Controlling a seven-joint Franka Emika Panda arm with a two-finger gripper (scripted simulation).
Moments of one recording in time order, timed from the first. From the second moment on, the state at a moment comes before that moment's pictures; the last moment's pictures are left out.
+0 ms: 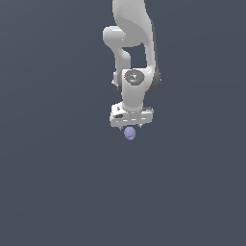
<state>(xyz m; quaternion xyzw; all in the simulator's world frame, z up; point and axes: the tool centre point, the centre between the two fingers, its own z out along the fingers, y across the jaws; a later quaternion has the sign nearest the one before) -0.080 0.038 0.091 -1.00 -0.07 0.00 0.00</state>
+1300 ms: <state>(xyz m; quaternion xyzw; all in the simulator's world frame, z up) -0.082 0.039 0.041 -1.00 -0.07 0.00 0.00</state>
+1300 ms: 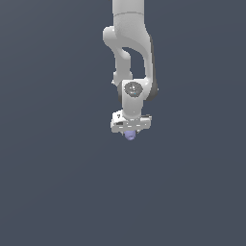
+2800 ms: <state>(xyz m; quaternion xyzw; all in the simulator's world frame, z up) -0.047 -0.139 0.116 -1.00 -0.07 0.00 0.00</state>
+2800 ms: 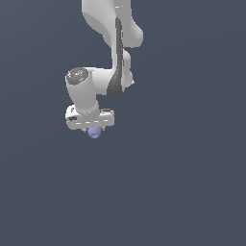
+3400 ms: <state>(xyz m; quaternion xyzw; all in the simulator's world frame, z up) -0.027 -0.219 0.150 -1.00 -0.07 0.00 0.00</state>
